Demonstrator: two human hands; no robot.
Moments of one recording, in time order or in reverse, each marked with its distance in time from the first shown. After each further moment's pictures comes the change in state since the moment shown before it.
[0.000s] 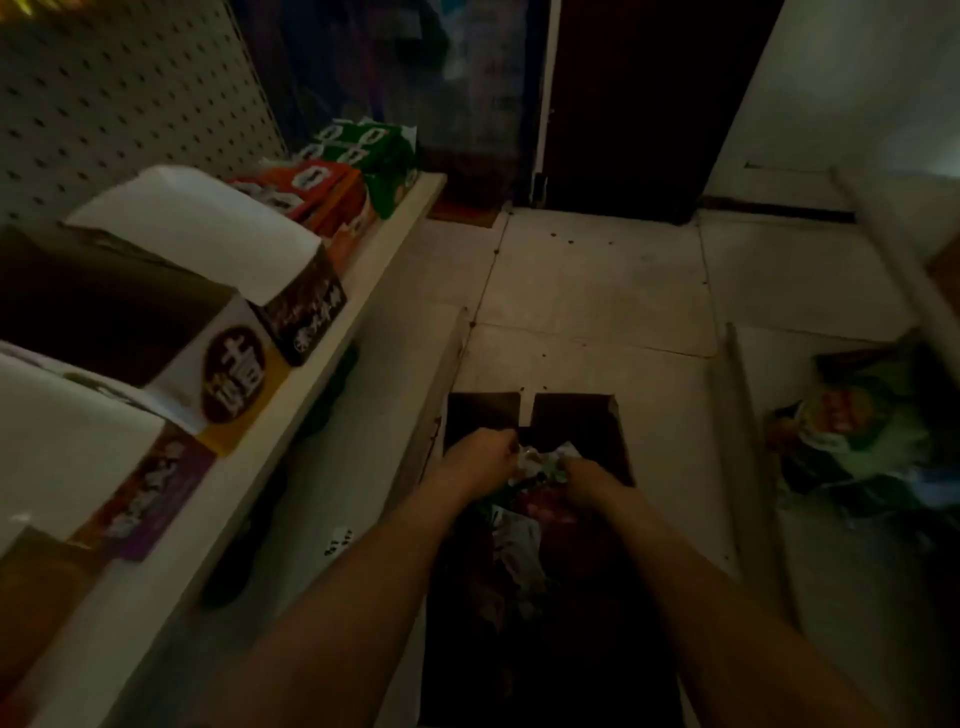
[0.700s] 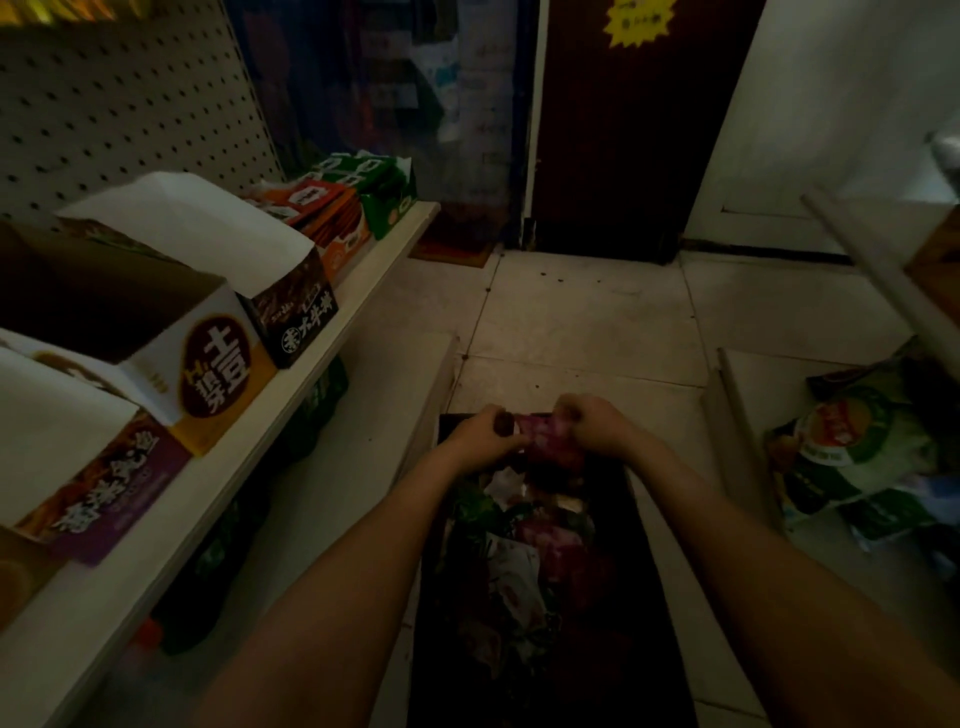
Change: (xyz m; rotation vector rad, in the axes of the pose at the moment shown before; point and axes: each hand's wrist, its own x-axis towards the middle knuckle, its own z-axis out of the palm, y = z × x) left_hand 0.025 0.001 -0.015 -0.478 0.047 -0.034; right_hand -0.013 -0.016 -0.073 0.137 0.344 -0.280
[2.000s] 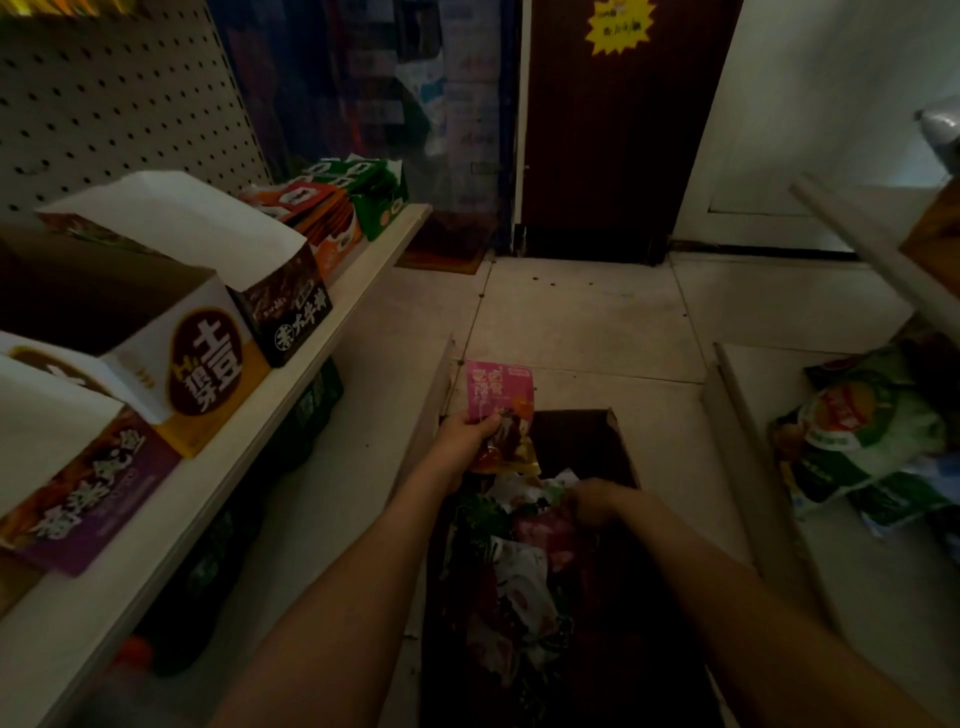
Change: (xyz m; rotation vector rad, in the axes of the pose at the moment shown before) left_hand 0.007 -0.024 0.005 -0.591 0.191 -0.070; right_hand -0.032 0.017 0.057 -0.436 -0.464 0.170
